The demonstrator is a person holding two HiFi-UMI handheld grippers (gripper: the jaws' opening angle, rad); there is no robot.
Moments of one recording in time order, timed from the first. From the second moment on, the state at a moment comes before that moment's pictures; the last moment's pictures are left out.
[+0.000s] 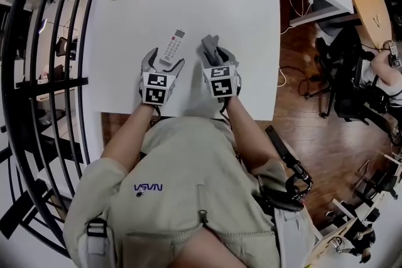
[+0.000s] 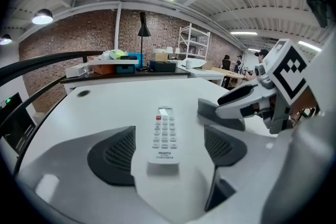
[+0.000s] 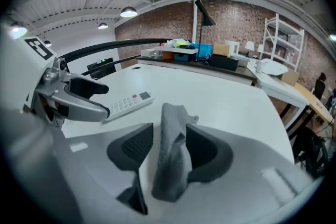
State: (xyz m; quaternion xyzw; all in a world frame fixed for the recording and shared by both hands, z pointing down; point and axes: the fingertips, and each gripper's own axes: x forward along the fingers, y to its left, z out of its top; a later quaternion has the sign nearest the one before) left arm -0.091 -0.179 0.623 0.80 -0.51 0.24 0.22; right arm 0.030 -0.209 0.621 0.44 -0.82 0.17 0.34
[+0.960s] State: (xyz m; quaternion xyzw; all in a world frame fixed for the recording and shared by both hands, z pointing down) left arm -0.087 -0.178 0.673 0.81 -0.45 0.31 0.21; right arm 0.037 -0.214 0.649 0.44 -0.80 0.21 0.35
